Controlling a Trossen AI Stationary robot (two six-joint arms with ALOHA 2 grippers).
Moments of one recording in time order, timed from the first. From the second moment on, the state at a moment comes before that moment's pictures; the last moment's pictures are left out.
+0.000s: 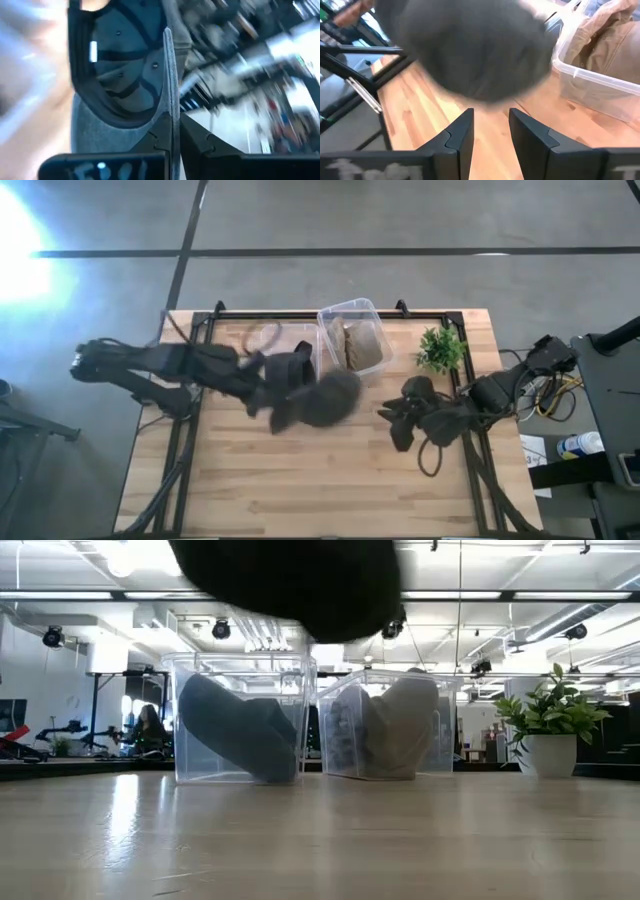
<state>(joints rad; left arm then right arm) -0.15 1.10 1.22 -0.52 0.07 -0.94 0.54 1.28 1.35 -0.89 0.65 1.08</state>
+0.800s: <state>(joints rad) 0.22 0.92 1.13 -0.75 0.16 -1.32 0.54 1.50 1.35 -0.88 0.66 1.15</state>
